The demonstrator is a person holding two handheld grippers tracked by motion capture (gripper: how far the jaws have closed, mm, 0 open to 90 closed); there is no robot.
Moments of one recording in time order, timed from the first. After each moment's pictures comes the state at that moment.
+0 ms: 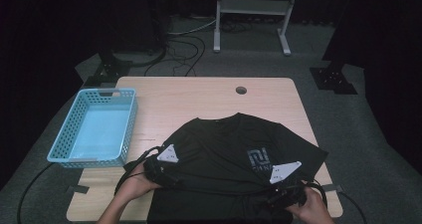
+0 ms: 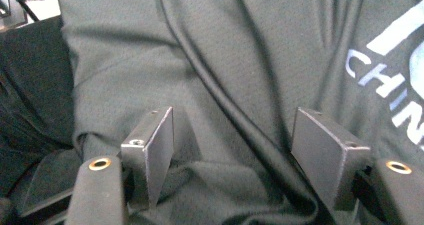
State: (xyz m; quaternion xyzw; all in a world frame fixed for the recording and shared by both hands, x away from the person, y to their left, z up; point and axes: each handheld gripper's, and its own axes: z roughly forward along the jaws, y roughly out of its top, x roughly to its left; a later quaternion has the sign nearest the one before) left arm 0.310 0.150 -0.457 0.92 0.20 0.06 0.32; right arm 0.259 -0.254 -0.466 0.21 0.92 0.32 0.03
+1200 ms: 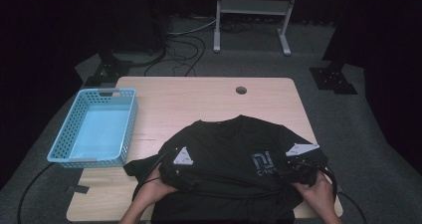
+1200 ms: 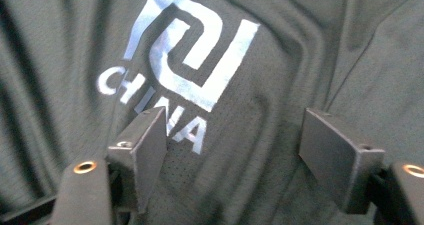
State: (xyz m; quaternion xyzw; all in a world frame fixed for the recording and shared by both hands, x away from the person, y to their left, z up) left arm 0.299 0.112 -0.471 0.91 0.23 0.08 0.34; right arm 0.307 -0.303 -0.469 0.39 0.86 0.30 0.13
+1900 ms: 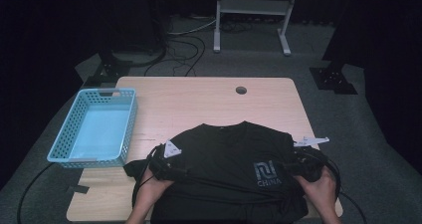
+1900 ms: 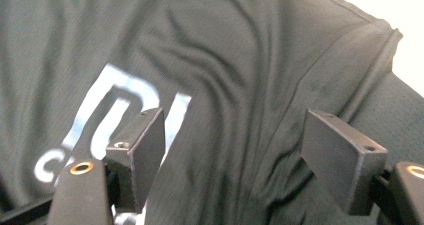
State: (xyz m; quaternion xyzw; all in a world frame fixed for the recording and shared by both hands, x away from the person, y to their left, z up) left arm 0.309 0.131 -0.463 0.84 0.38 0.17 0.34; right arm 0.317 -0.314 -0.451 0.48 0.81 0.31 0.13
